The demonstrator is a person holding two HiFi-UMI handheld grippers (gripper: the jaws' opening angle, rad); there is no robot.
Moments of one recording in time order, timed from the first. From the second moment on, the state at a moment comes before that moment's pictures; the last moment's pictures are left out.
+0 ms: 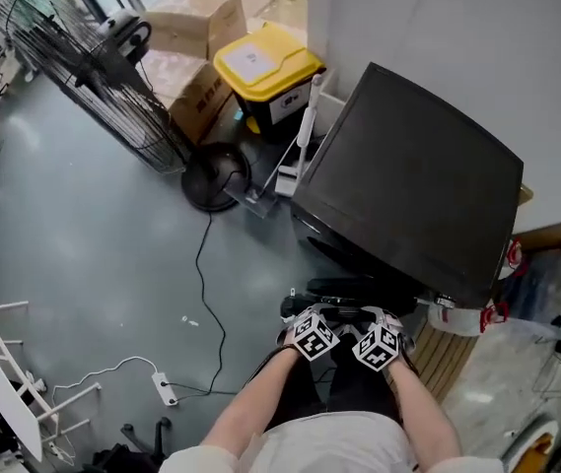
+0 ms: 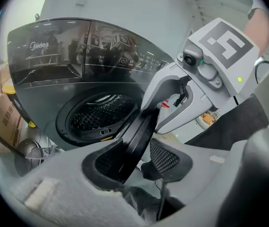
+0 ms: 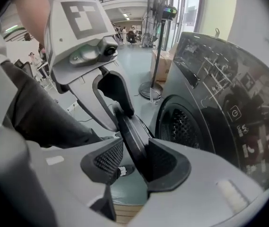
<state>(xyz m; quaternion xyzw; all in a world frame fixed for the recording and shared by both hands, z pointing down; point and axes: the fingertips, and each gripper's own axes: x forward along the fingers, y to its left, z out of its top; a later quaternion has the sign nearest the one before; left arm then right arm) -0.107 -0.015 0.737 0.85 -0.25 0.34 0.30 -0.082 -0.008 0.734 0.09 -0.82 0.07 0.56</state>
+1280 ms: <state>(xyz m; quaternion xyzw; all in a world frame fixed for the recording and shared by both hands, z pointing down) -0.127 -0.092 0.732 0.84 -0.30 0.36 0.28 -0.074 -0.079 0.700 0.41 -0.80 0.23 0.38</state>
